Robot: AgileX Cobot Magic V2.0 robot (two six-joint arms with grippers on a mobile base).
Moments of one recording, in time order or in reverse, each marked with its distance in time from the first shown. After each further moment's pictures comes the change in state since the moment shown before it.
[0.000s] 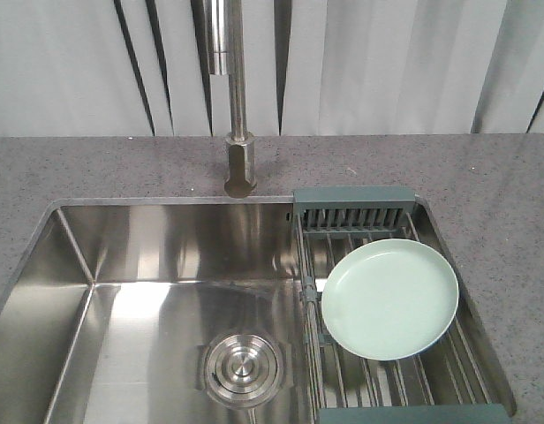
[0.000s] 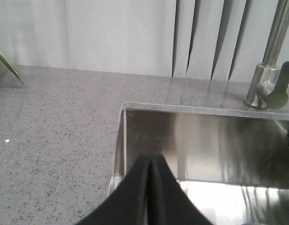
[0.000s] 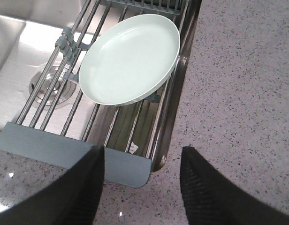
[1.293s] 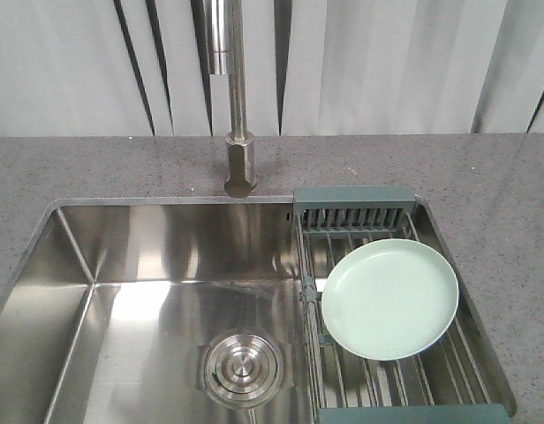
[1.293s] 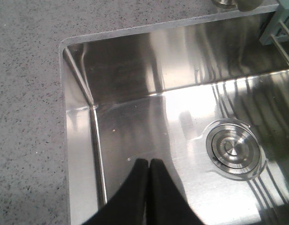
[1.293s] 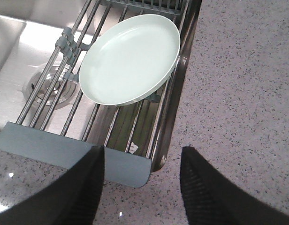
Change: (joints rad) left arm -0.032 0.767 -0.557 -0.234 0.362 0.367; right arm 0.000 0.000 0.000 0.000 0.000 0.000
